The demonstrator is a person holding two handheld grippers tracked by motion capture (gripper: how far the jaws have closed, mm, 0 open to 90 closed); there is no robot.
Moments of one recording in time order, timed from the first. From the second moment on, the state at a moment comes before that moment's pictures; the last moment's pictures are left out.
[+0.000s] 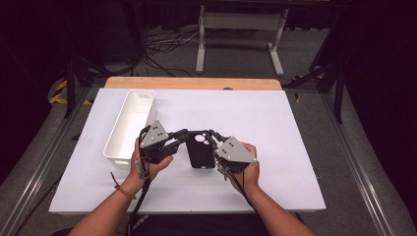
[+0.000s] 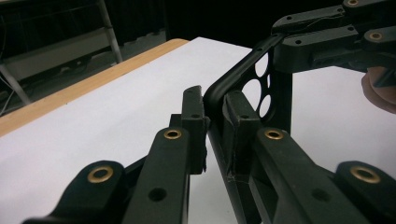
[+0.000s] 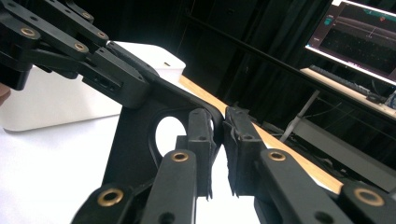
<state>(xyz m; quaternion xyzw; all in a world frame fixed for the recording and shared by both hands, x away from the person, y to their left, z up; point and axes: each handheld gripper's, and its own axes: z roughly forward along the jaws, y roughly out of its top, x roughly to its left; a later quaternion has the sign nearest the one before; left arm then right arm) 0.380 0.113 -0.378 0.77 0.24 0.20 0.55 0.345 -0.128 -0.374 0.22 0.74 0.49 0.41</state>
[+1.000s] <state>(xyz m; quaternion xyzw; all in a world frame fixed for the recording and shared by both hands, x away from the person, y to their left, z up) 0.378 0.136 -0.358 0.77 0.23 0.25 0.55 0.355 -0.148 -0.365 0.24 0.75 0.52 0.33</state>
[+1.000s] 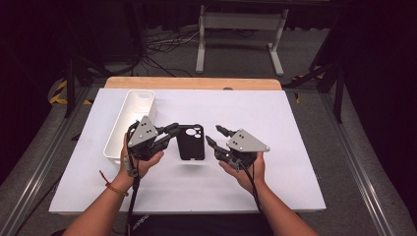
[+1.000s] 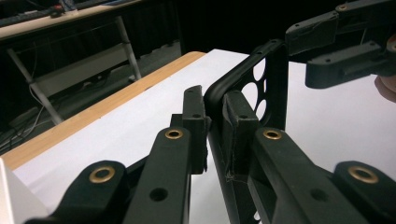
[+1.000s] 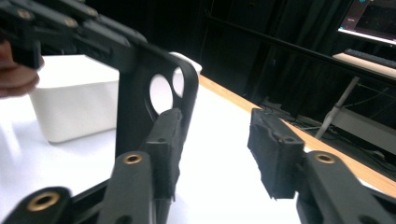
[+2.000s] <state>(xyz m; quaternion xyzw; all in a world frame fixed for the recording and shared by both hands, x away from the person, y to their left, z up) 0.379 0.144 -0.354 0.76 0.24 0.26 0.54 0.336 -0.192 -0.391 0.23 0.77 0.48 0.36</state>
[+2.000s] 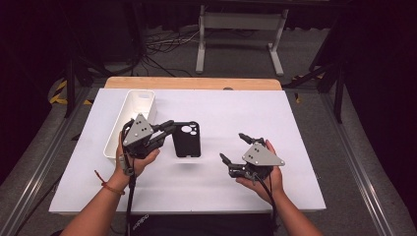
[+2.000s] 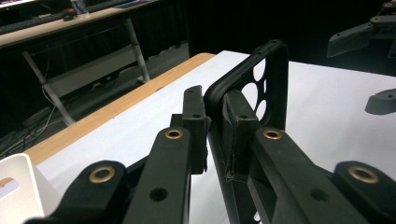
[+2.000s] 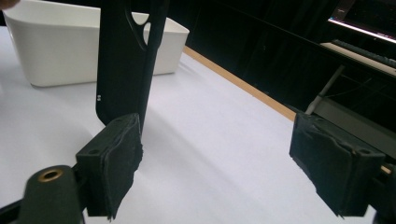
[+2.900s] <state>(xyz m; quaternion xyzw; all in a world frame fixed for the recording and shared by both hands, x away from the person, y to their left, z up) 0.380 0.167 -0.334 0.74 0.25 0.27 0.56 0.332 -0.205 -0.419 0.23 0.77 0.48 0.35</state>
